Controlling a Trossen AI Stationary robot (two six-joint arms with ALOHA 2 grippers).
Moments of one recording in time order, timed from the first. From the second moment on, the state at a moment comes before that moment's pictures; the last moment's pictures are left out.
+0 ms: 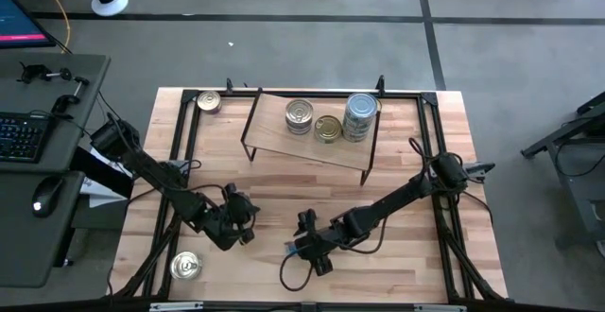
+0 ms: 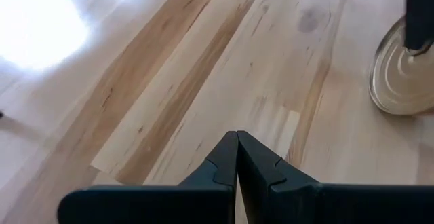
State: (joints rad) left arm -0.68 1.46 0.67 -0.32 -0.72 -0.96; right arm 0.46 2.06 1.42 -0.22 0.18 0.00
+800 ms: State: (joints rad) left arm -0.53 1.07 0.68 -0.30 -0.77 -0.49; right arm 0.36 2.03 2.01 -0.67 0.73 -0.52
